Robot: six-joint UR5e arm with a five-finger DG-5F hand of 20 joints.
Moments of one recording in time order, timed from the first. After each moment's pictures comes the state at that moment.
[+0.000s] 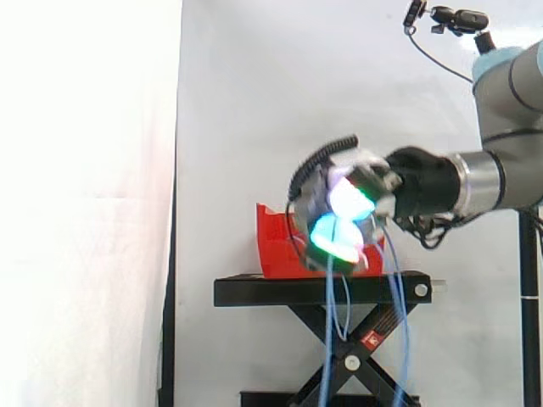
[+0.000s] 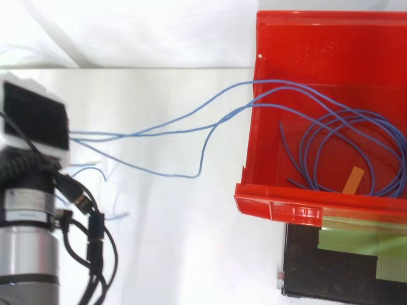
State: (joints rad) arm 0.06 -2.24 -1.10 -3.05 -1.71 -0.50
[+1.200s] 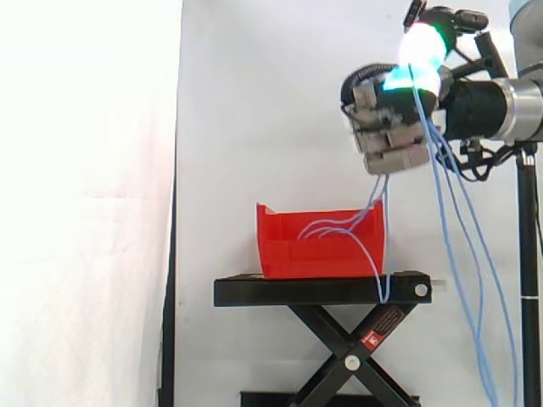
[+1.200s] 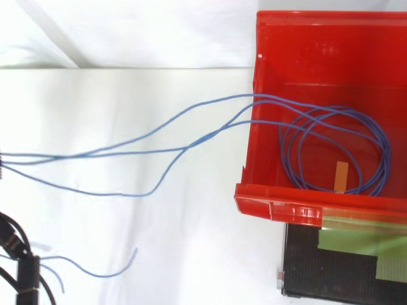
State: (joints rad) arm 0.06 -2.07 -1.12 -3.15 -1.78 -0.20
